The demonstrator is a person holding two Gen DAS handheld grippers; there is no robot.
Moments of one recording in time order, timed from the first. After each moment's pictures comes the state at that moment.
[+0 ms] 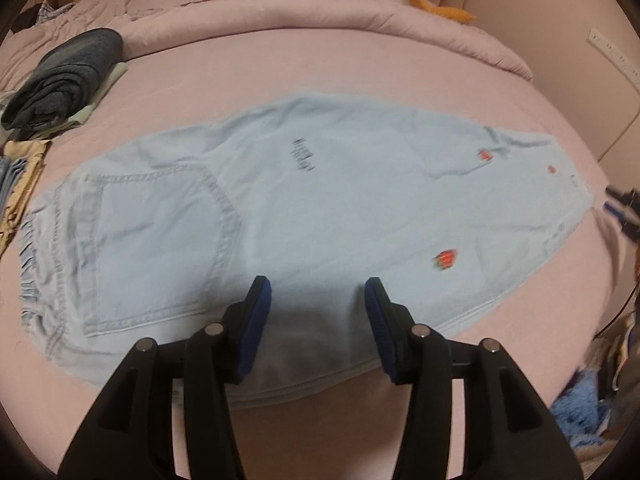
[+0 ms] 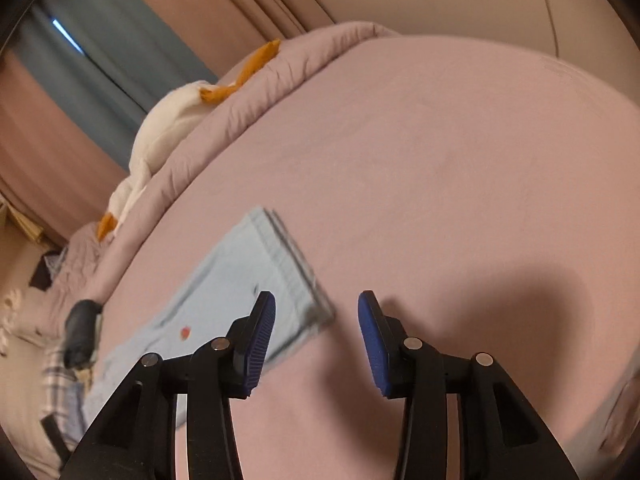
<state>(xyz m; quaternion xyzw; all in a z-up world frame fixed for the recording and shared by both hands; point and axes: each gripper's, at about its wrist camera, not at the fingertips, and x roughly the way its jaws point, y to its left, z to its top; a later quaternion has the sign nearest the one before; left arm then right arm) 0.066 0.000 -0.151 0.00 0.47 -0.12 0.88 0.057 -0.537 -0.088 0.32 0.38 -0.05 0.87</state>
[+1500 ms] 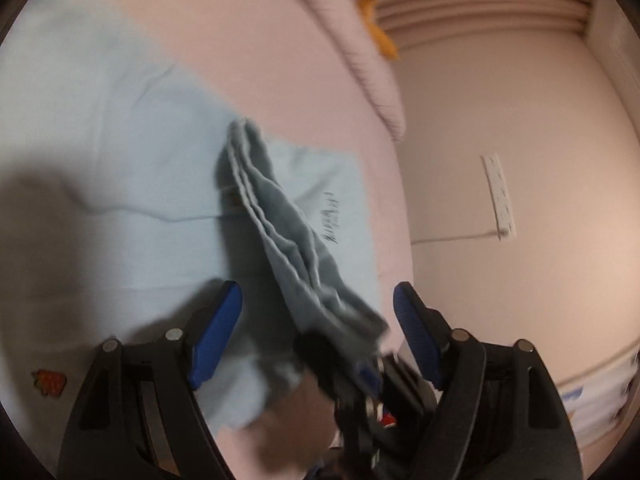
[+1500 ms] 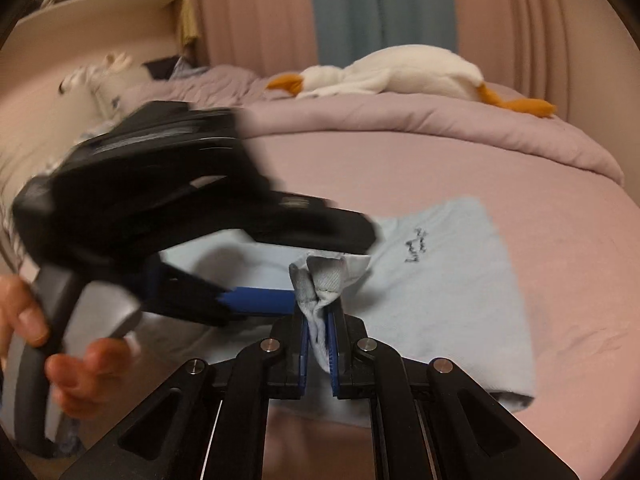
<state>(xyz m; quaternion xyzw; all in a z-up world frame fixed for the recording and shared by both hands) 0.138 -0.111 -0.173 -0.39 0.51 -0.34 0.69 0.046 -0.278 -0.071 -0.03 0.34 0.20 0.92</state>
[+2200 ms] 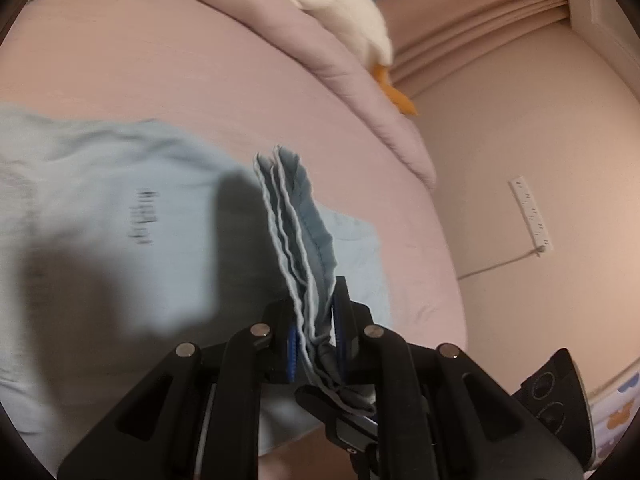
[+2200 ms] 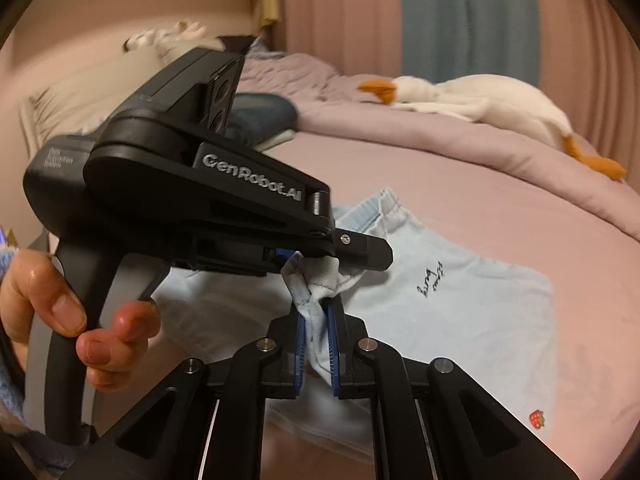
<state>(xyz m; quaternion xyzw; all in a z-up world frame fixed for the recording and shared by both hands) 0.115 0.002 -0.130 -0.32 0.44 -0.26 0.80 0.054 -0.176 -0.062 -0.10 0.32 0.30 0.89</state>
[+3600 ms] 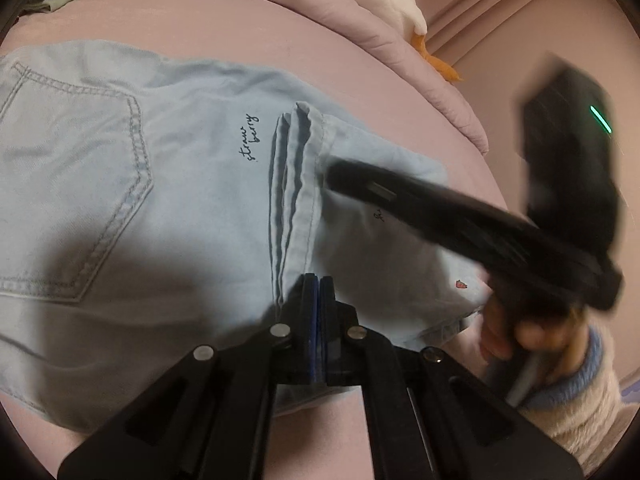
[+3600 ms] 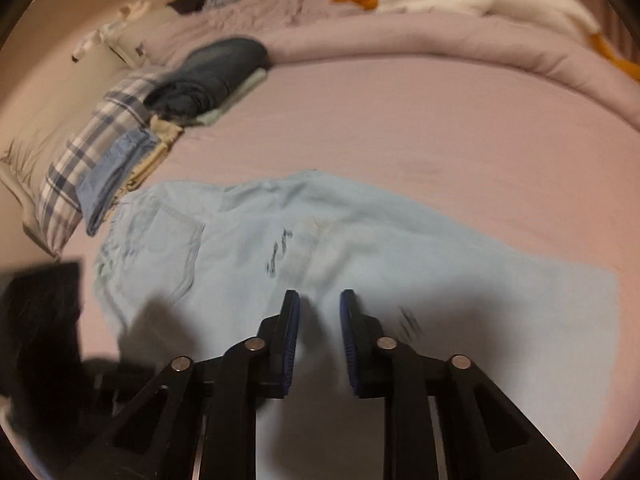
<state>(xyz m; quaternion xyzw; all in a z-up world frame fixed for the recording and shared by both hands) 0.088 0.004 -0.166 -0.23 0.47 -0.21 0.83 0.162 -0.150 -0.091 -0.02 0.50 0.31 0.81</state>
